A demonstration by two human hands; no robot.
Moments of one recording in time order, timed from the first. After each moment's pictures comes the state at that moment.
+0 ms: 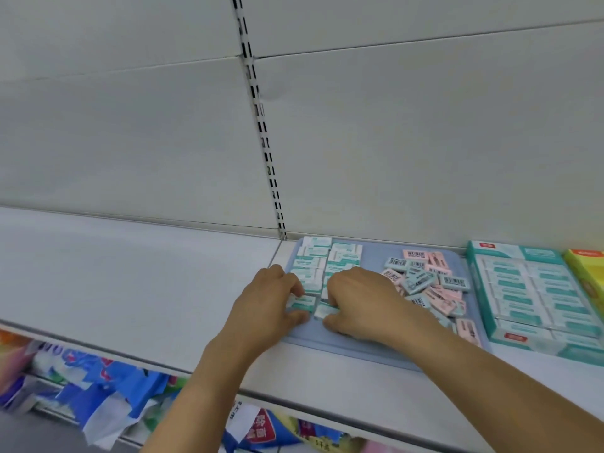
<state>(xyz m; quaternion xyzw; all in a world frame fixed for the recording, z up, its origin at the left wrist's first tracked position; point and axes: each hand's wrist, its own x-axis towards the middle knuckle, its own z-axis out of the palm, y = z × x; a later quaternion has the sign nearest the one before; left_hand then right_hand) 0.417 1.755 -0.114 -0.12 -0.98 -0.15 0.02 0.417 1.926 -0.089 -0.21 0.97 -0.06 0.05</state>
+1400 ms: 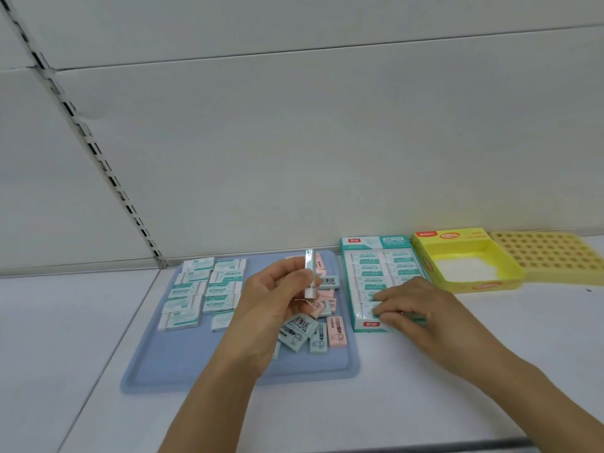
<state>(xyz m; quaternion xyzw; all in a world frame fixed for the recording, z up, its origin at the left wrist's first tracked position) 0.432 1.926 -0.085 -0.04 -0.63 -0.76 -0.16 0.494 2.154 -0.131 -0.09 0.93 -0.32 -0.14</state>
